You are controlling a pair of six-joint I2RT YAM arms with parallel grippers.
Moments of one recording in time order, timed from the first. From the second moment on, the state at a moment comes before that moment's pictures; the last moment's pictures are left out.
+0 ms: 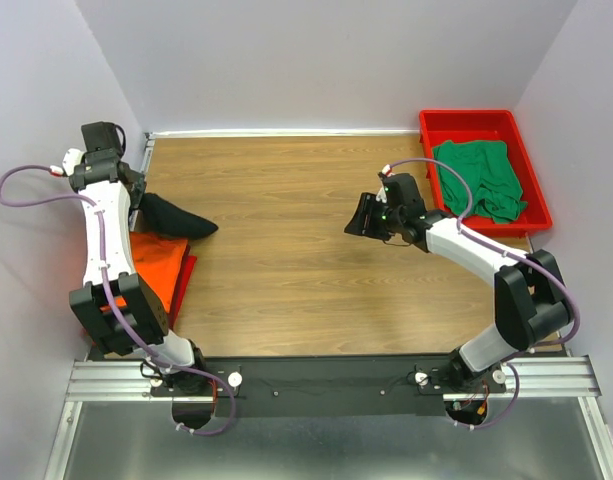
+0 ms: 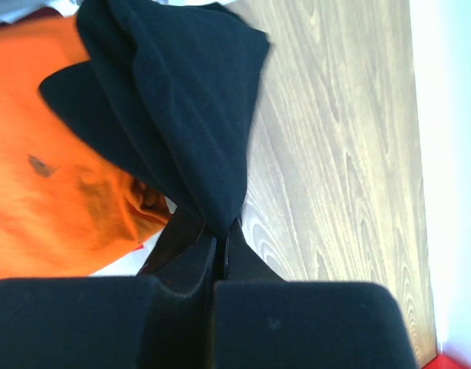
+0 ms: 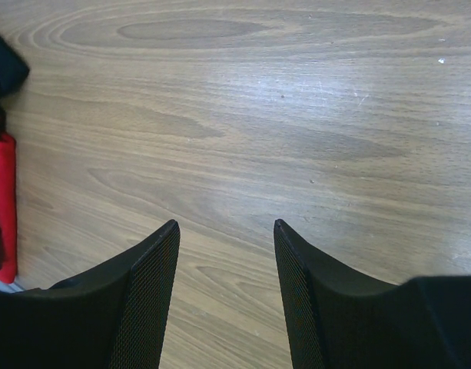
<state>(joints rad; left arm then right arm) 0.31 1.54 1.54 -0.91 -0.18 -0.97 0.47 1.56 1.00 -0.18 -0.18 0.57</state>
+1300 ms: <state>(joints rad) 0.44 1.15 1.29 -0.98 -0.26 -0.77 0.53 1.50 1.03 -0.23 -0.16 0.58</state>
